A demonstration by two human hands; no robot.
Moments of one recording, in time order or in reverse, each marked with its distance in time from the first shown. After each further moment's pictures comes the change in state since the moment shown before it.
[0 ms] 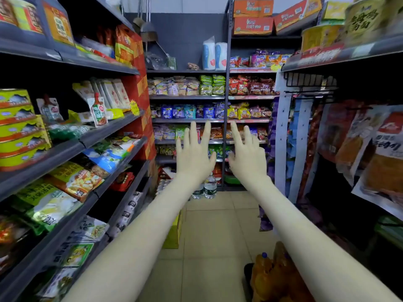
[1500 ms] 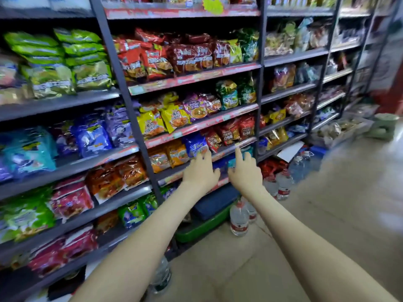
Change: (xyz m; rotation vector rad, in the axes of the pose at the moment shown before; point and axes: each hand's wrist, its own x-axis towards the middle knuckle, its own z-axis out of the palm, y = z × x) left_hand 0.791 0.049 0.879 -0.354 -0.602 0.402; right_hand 0.647 0.492 0.780 -0.166 -0.285 0.707
